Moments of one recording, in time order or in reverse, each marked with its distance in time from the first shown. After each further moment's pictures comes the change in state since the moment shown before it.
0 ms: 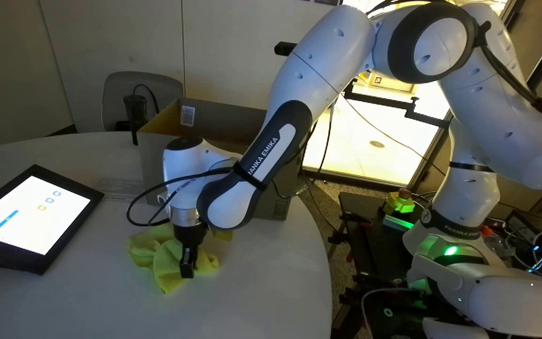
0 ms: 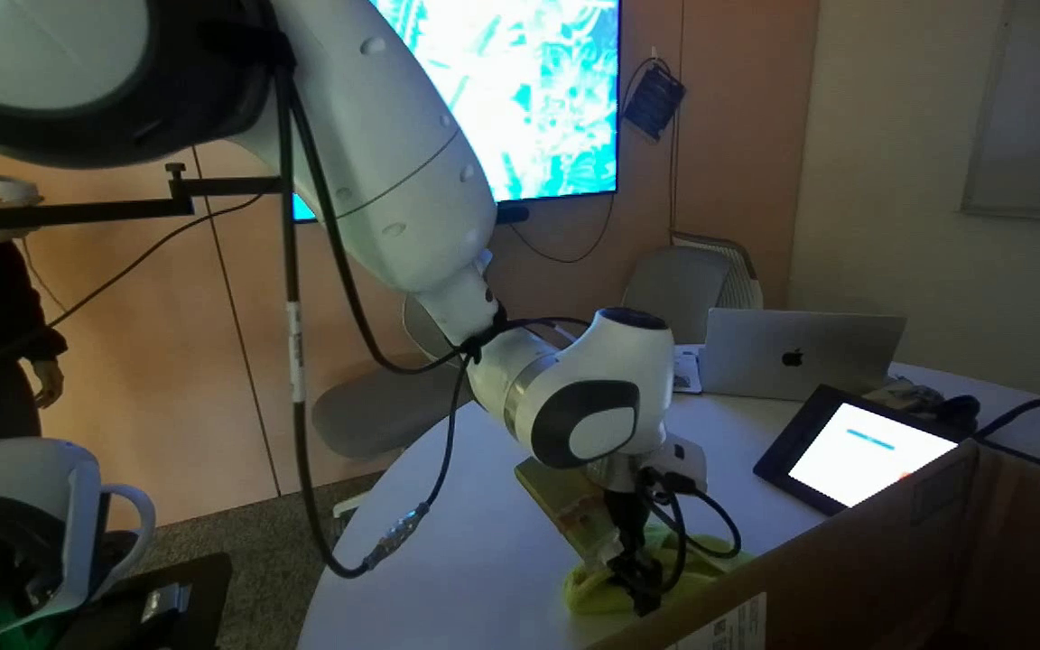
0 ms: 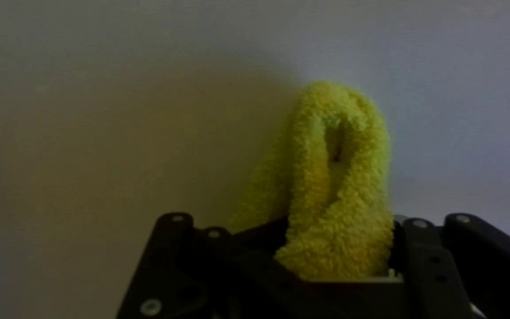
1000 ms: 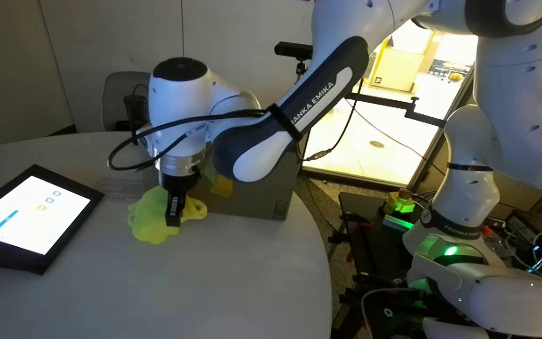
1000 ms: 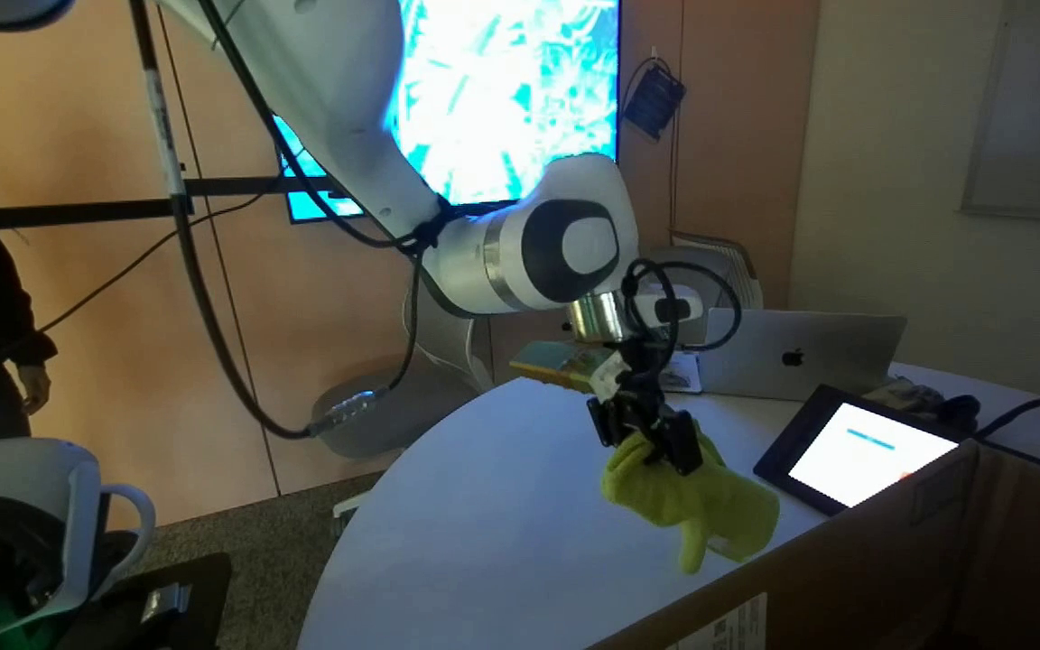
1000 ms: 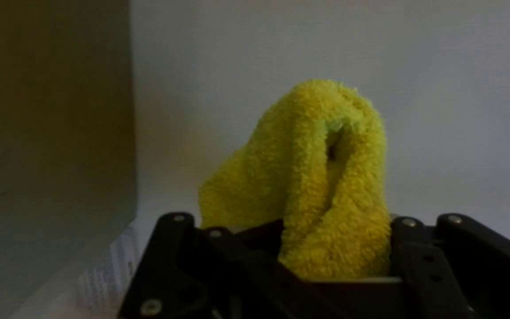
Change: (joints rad) arm 0.175 -0.298 -0.156 -0.087 -0.303 -0.085 0.204
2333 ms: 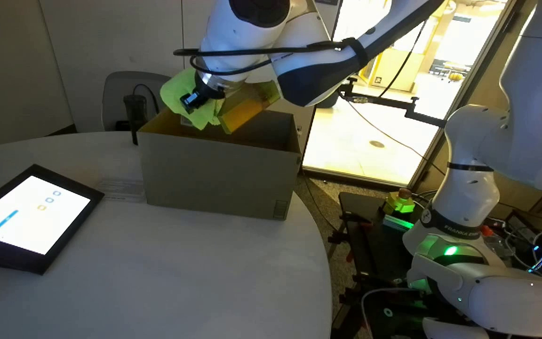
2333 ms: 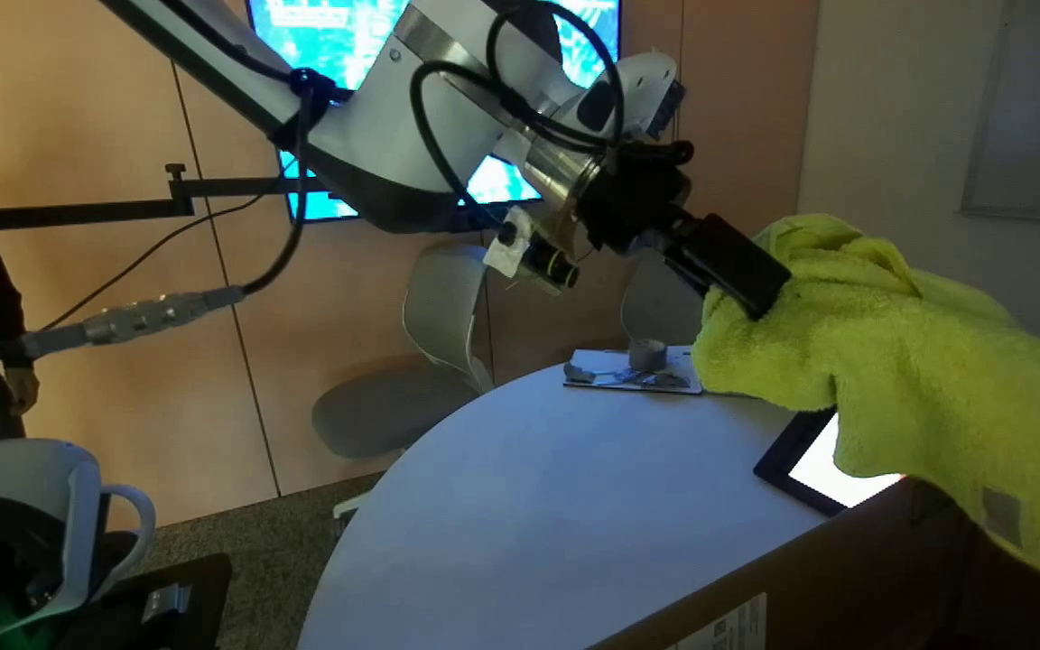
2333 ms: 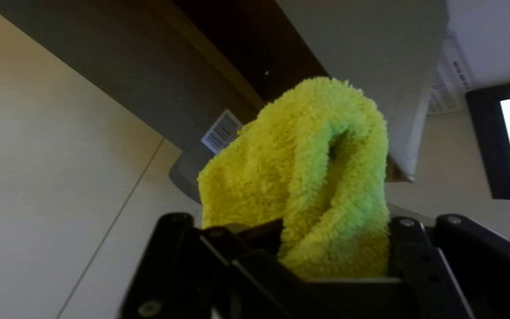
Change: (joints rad) arm -0.022 -0.411 -0.037 -0.210 -0.842 -0.232 1.152
